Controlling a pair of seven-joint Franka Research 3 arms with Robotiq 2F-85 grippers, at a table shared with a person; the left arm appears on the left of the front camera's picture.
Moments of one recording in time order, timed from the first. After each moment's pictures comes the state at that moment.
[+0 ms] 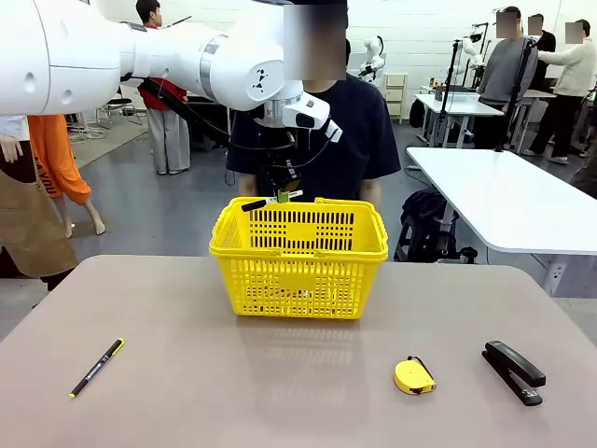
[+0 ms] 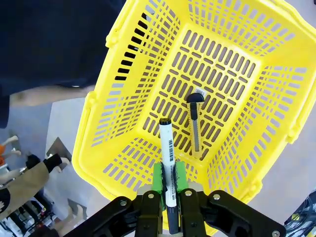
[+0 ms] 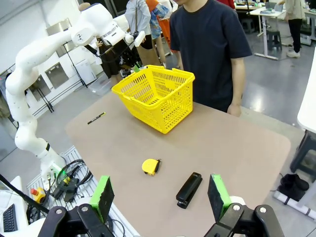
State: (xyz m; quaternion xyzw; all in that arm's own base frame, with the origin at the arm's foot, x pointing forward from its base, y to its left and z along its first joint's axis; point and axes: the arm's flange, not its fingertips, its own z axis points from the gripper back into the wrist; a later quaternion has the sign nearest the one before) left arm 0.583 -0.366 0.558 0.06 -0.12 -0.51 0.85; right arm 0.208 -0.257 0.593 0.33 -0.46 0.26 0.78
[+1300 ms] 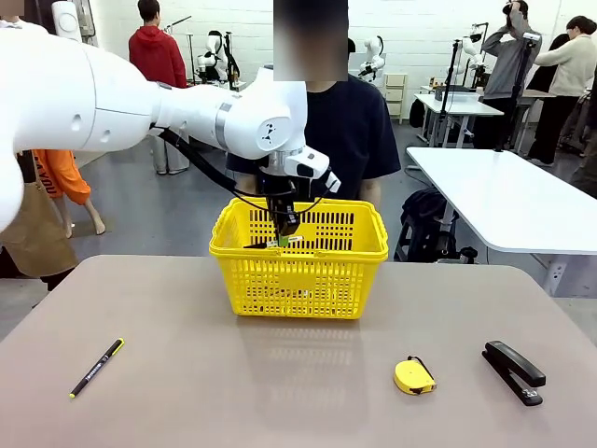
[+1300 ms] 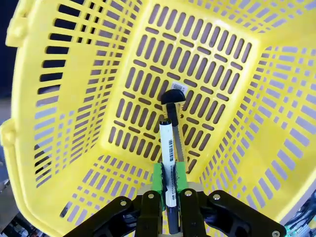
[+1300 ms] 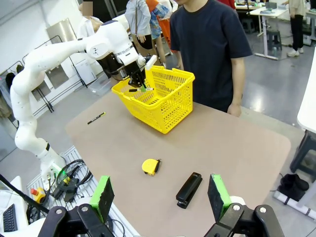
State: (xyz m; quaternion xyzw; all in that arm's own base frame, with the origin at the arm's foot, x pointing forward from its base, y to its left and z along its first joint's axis) left arm 0.604 -0.372 0.456 0.03 -0.04 -0.54 0.84; right arm 0.208 -0.257 0.593 0.33 -0.46 0.26 0.78
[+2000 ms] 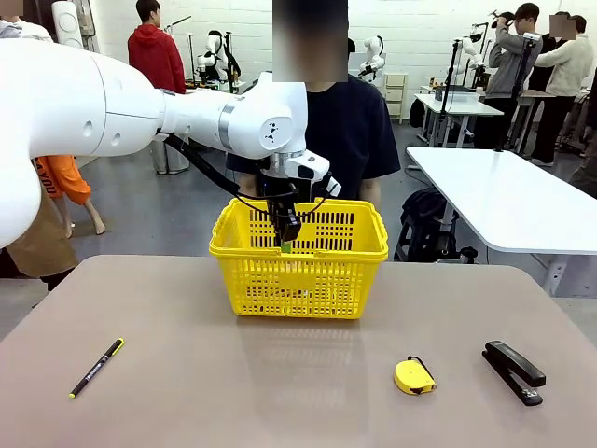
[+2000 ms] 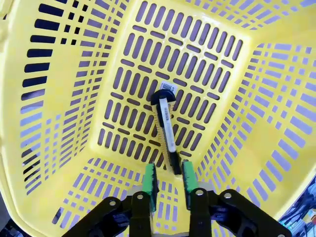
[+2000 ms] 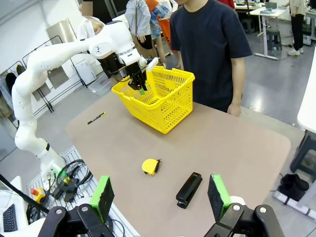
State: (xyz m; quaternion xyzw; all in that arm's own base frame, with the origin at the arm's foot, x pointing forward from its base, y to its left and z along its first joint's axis) left arm 0.607 -0.373 0.452 0.01 -0.02 -0.54 0.84; right arm 0.207 -0.257 0.593 0.33 -0.46 0.26 0.78
